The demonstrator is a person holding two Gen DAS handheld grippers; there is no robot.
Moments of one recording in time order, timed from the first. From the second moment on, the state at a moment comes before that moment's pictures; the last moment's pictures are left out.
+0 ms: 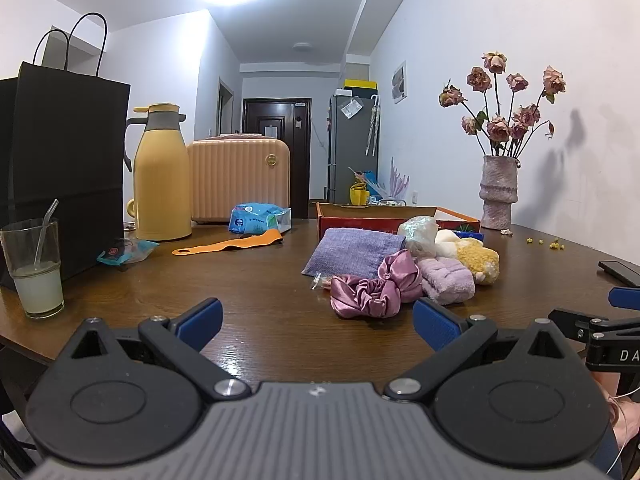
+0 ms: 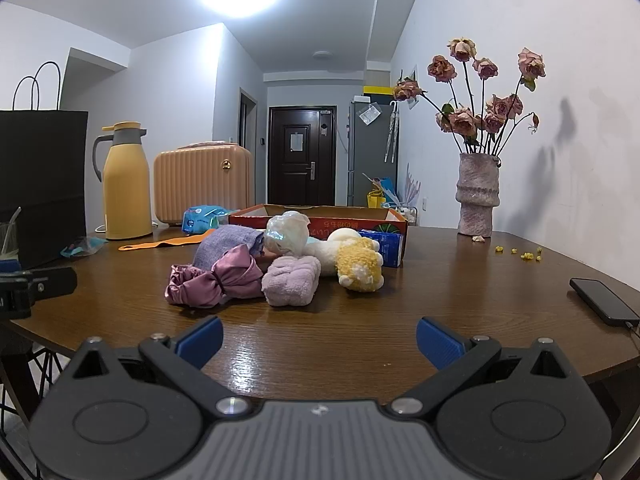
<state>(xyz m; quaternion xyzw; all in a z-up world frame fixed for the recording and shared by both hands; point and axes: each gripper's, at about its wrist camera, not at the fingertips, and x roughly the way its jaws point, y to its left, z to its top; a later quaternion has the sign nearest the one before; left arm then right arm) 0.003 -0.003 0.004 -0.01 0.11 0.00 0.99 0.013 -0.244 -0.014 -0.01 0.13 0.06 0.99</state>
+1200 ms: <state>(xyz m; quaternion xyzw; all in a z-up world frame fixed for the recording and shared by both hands) 0.000 -0.001 0.002 -0.01 0.11 0.00 0.99 0.014 -0.243 -0.016 -0.01 0.13 0.06 0.99</state>
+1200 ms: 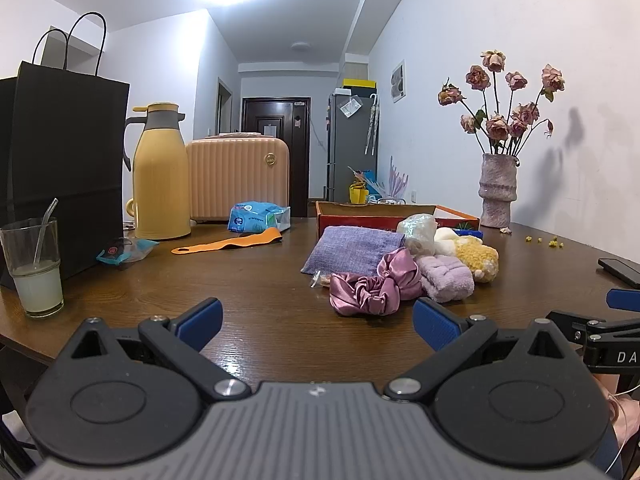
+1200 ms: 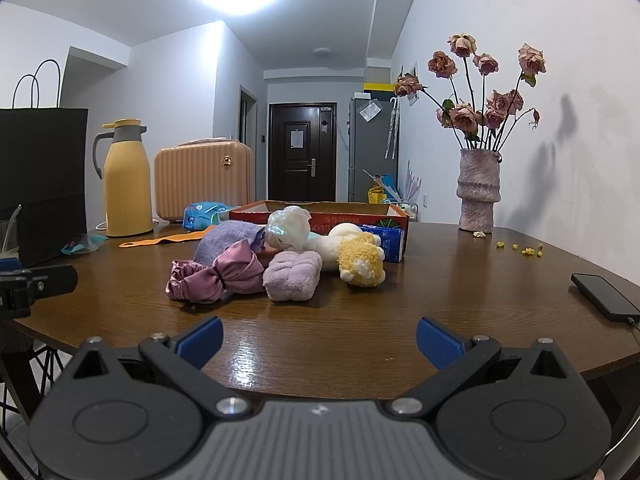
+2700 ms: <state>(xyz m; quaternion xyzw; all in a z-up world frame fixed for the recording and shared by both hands) 0.037 -0.009 -0.011 0.01 0.14 0.00 0.99 0.037 -0.248 -0.023 -0.01 0.14 0.06 0.99</state>
